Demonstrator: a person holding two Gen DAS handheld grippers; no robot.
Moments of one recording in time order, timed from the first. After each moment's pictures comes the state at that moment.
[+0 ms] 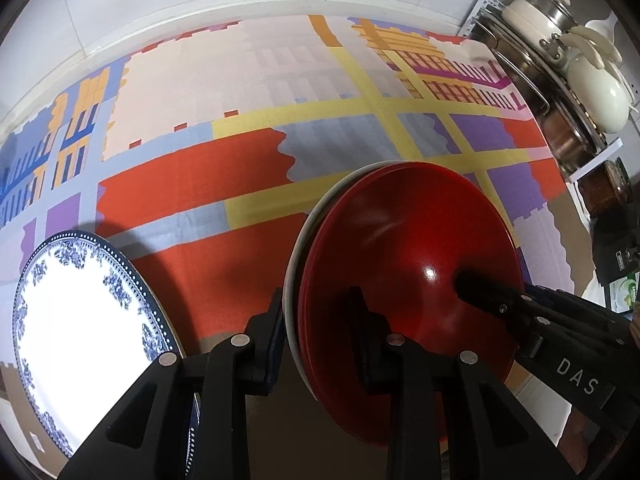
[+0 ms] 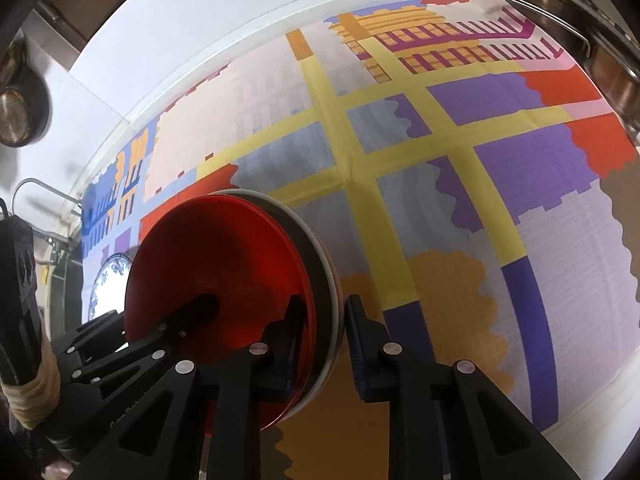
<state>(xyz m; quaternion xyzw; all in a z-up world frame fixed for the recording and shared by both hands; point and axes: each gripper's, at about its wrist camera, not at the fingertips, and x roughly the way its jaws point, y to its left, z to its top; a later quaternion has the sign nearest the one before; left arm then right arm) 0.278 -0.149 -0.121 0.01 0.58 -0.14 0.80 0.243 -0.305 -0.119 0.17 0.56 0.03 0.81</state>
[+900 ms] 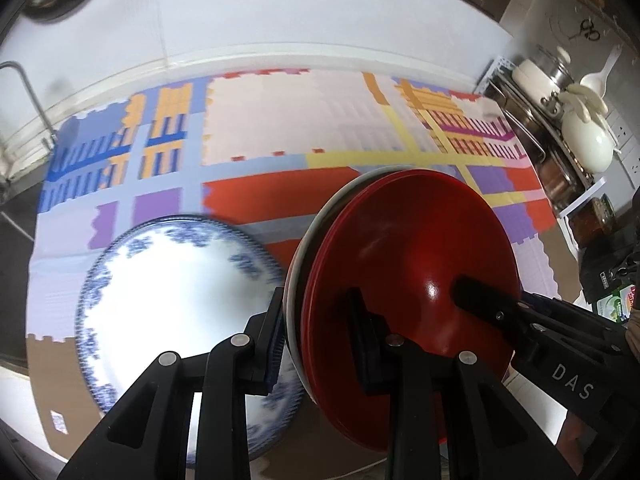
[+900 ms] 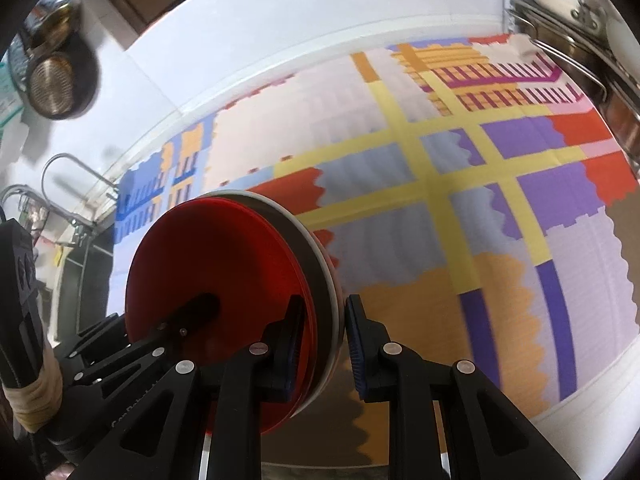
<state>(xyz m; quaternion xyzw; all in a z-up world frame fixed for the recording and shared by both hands) 0.239 -0.047 -0.066 -0.03 0.53 -0.11 0.84 0.222 -0.229 -0.065 0.14 0.53 0.06 0.83</state>
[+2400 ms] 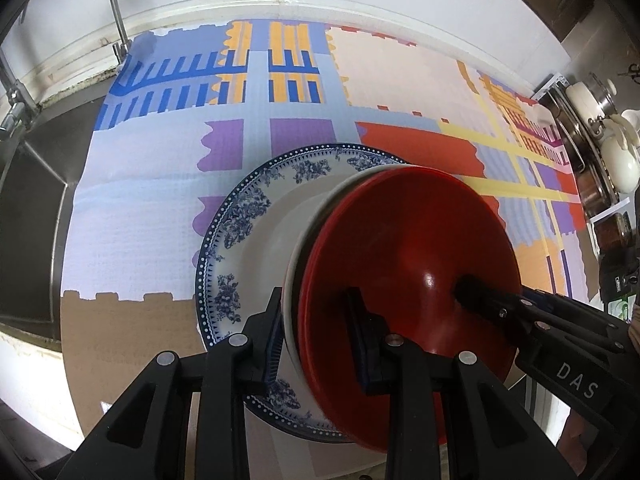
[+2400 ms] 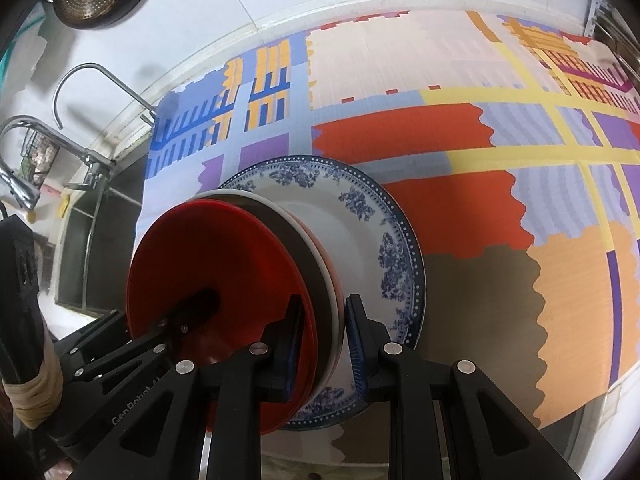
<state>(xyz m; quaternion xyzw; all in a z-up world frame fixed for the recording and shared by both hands) 0.229 0.098 -0.112 -0.07 0.58 -0.08 0.81 0.227 -0.072 -0.099 0.11 0.59 0.10 0.80</state>
